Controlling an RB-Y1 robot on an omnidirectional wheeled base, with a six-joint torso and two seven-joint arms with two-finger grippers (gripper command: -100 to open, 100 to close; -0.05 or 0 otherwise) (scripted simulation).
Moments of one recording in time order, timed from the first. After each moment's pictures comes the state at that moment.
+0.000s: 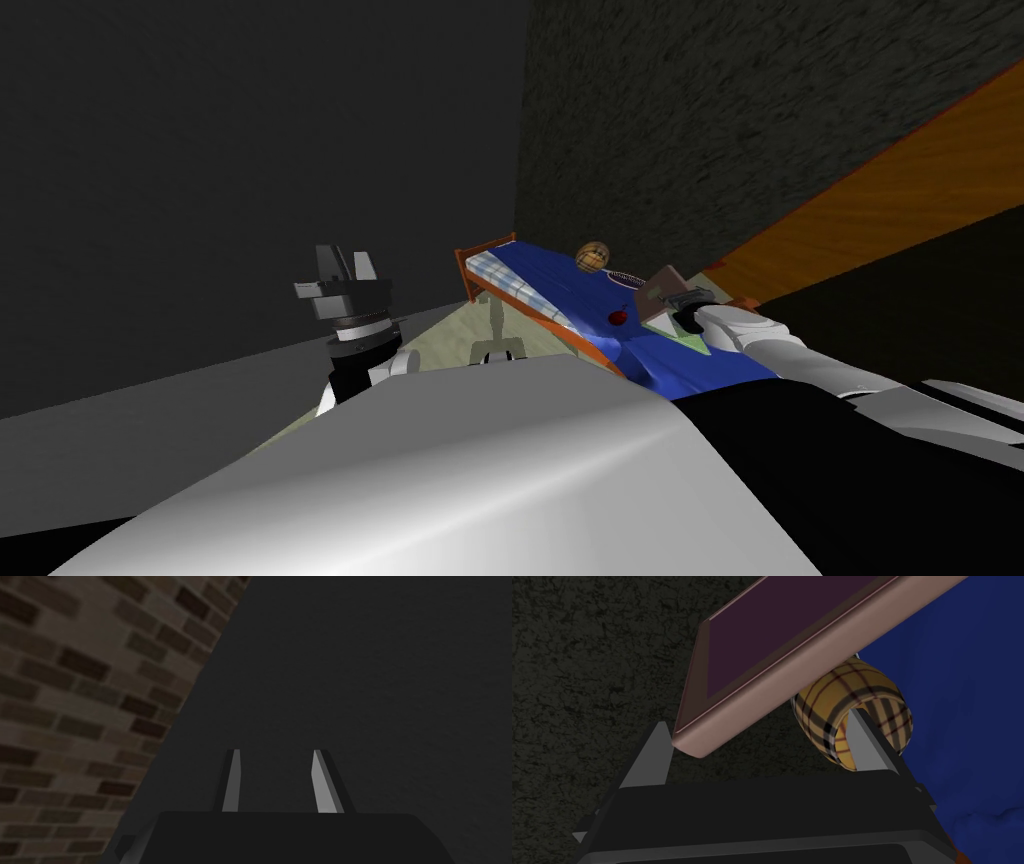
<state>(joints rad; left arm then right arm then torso) 0.46 -0.05 0.05 -2.37 -0.11 -0.58 0.16 0.30 -1.39 -0.01 -1.01 0.70 0.18 0.32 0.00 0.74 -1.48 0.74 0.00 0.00</state>
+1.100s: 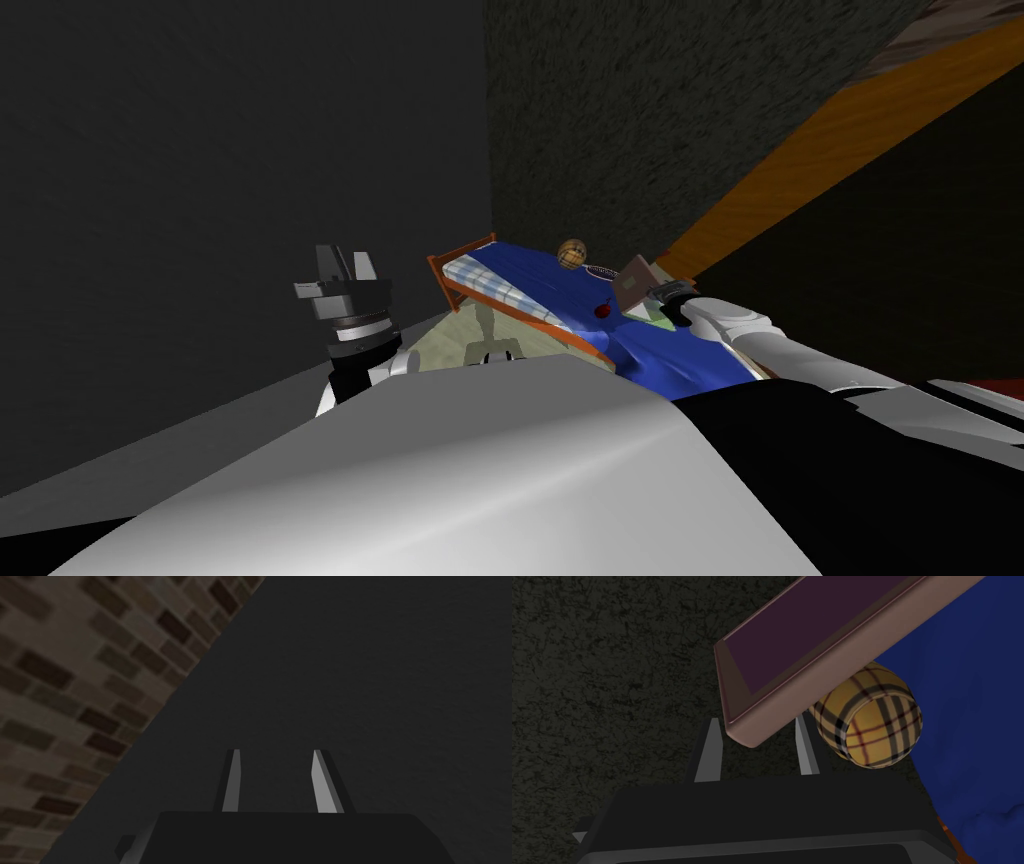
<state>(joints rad) 0.46 -0.05 0.05 -2.37 -0.11 -0.58 0.16 0.29 -1.38 -0.04 -1.14 0.75 0.15 0.34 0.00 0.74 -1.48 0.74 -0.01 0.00</state>
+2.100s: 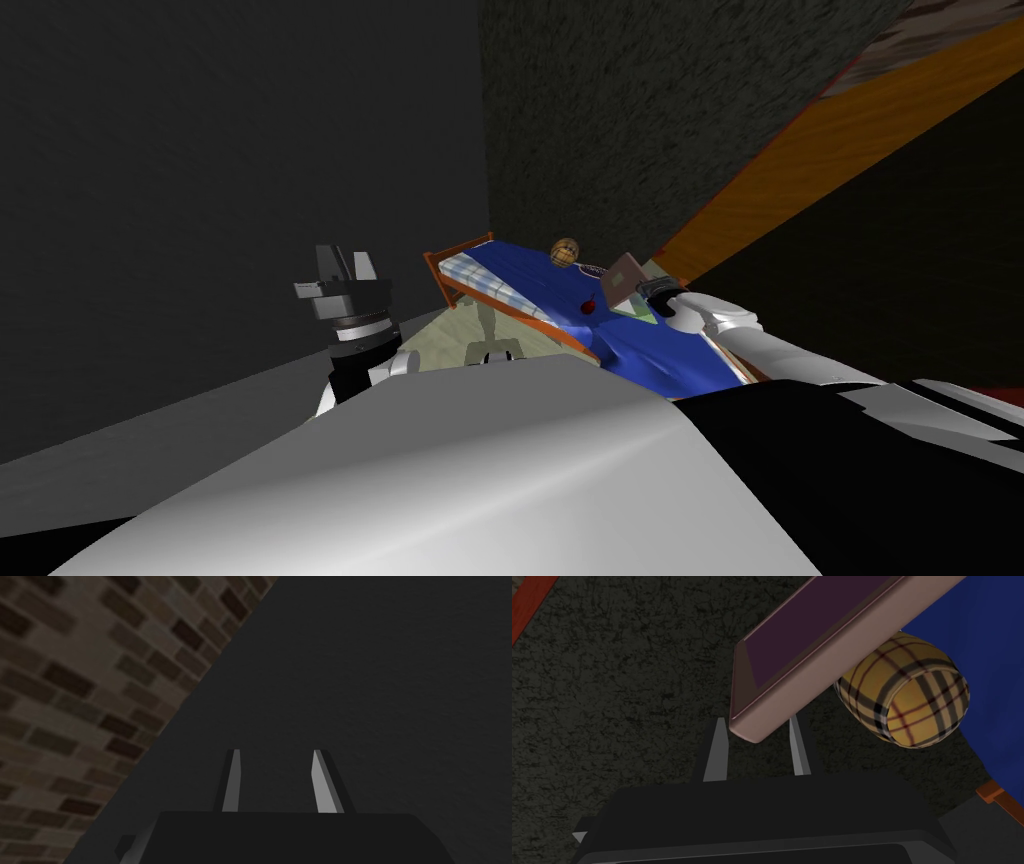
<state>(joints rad) 0.46 -0.05 0.05 -2.37 -0.11 -0.58 0.16 0.26 -1.36 -0.05 -1.26 0.49 0.24 0.46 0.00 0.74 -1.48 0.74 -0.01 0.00</state>
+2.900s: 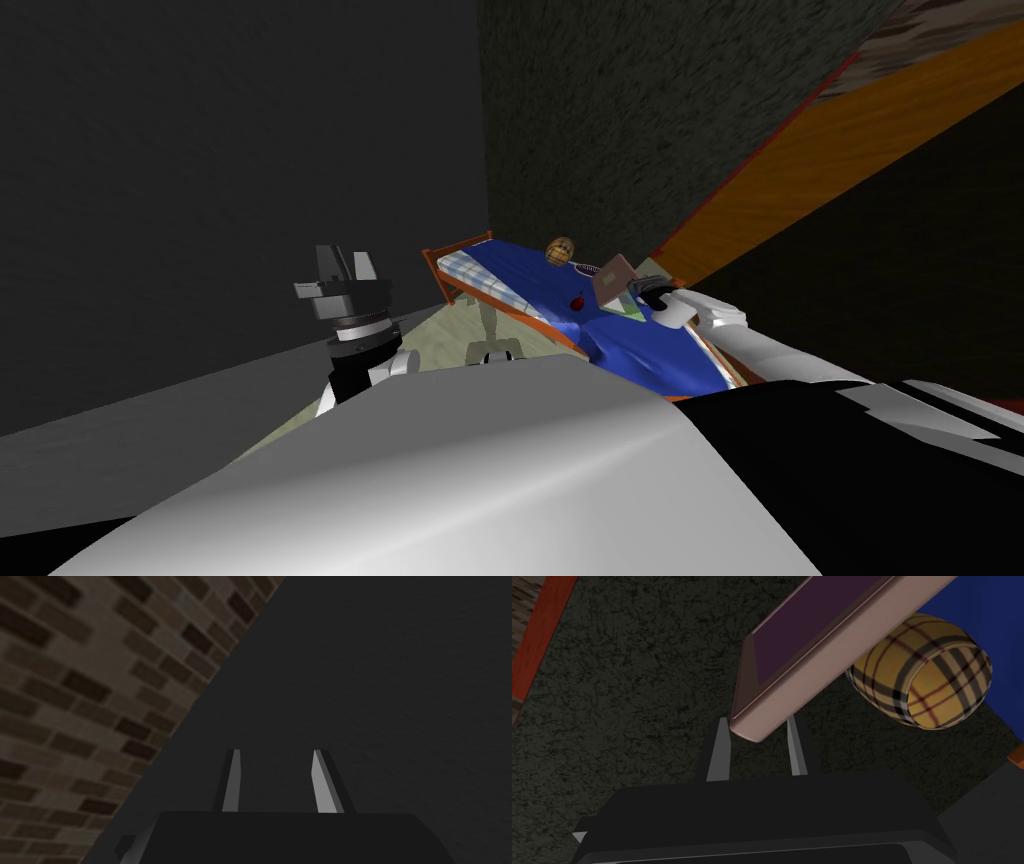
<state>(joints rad) 0.46 -0.05 0.05 -2.37 -0.11 -0.58 0.16 0.24 -1.34 -0.06 -1.36 0.28 0.30 0.56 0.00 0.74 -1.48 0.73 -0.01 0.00</state>
